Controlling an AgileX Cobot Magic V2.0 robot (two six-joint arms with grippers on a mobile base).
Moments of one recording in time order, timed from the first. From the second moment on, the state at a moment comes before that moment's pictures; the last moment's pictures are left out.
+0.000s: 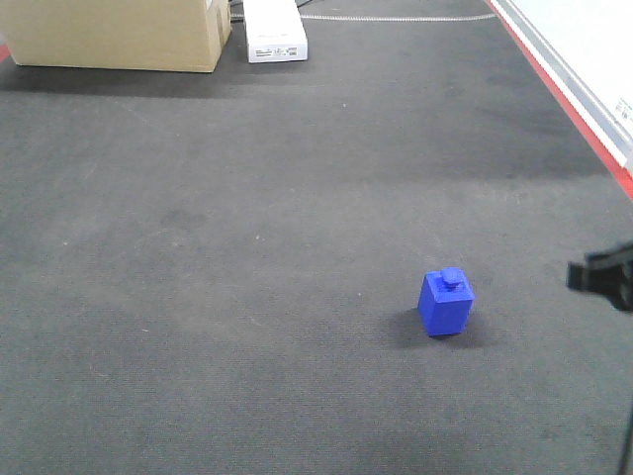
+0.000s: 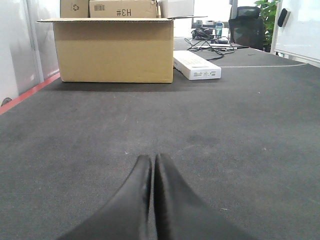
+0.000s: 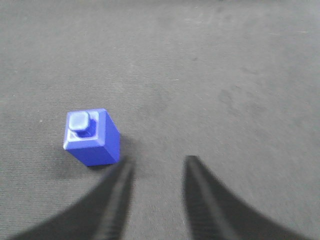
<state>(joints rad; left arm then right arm) 0.01 -0.02 0.03 0.03 0.09 -0.04 0.00 1.03 -0.76 0.17 0.55 -0.14</state>
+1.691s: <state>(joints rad) 0.01 -0.02 0.03 0.03 0.09 -0.04 0.26 1.91 -1.43 0.08 1.00 -0.01</state>
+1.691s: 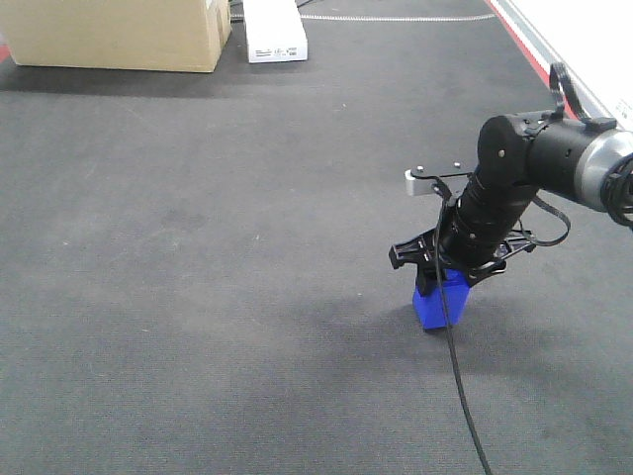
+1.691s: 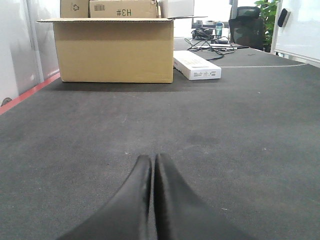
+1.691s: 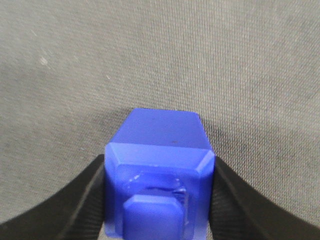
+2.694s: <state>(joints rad) 0.01 -0.02 0.03 0.03 0.09 -0.04 -0.03 0.88 -0.78 0.14 0.61 -0.13</state>
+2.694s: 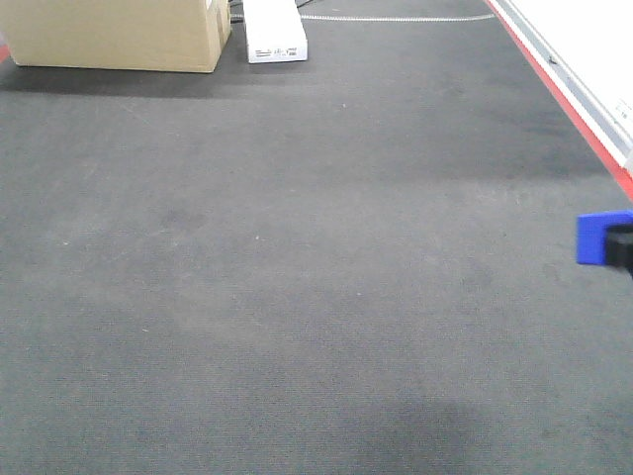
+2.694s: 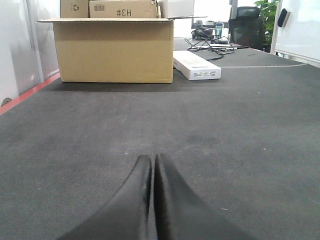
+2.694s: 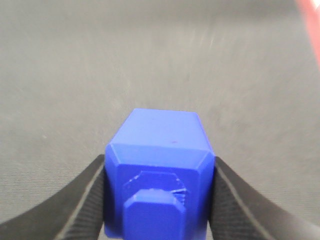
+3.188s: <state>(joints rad) 0.01 -0.02 0.03 0.03 0.09 -0.04 -0.03 0.23 -0.35 0.15 0.37 -0.17</state>
